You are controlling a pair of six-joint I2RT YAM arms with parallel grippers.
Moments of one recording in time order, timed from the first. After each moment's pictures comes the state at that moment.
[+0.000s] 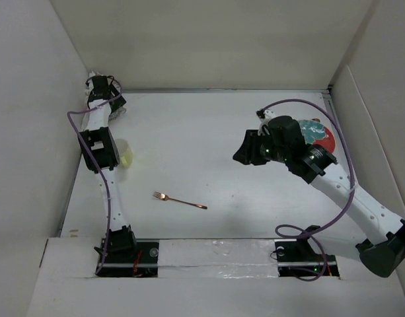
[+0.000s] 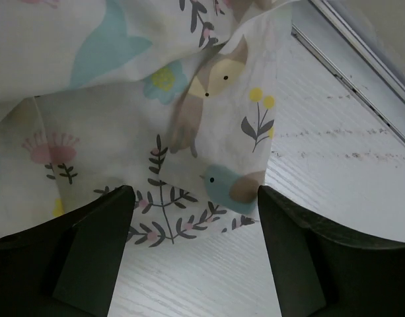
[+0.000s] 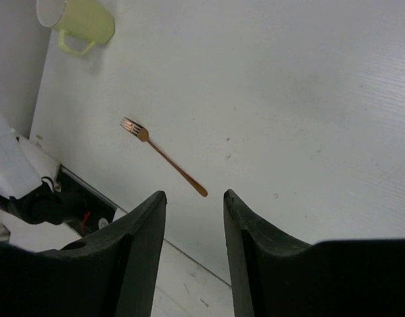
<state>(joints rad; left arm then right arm) 0.20 2.58 2.33 -0.54 -0.11 -0.47 0.61 1.12 1.18 -0.61 -0.15 0.54</state>
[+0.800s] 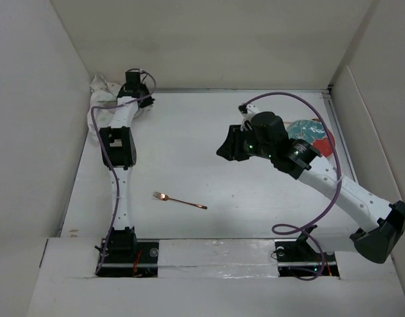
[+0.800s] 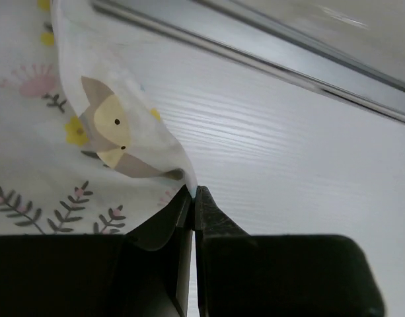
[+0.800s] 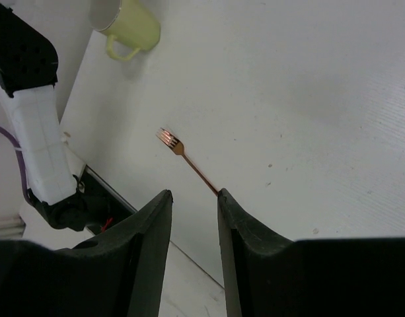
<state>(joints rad) 0.03 2.61 2.38 -0.50 0.10 -0.42 0.75 1.26 1.28 -0.51 -0.12 0.56</state>
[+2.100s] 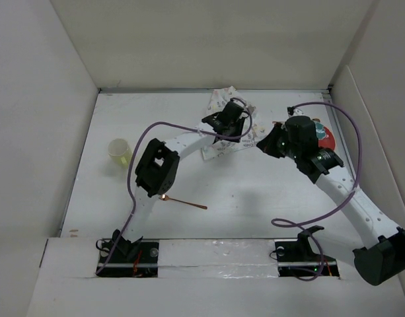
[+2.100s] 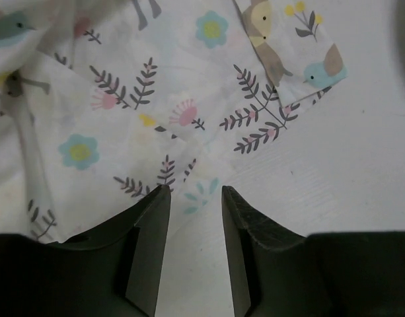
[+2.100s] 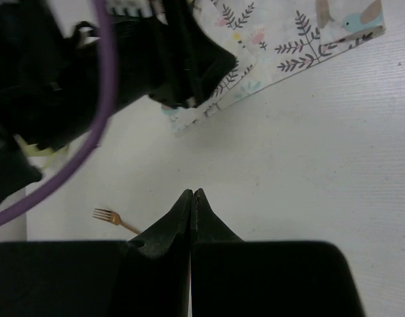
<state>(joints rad) -0.73 2.18 1.86 -0.43 -0.09 -0.36 0.40 1.11 1.05 -0.48 -0.01 0.67</state>
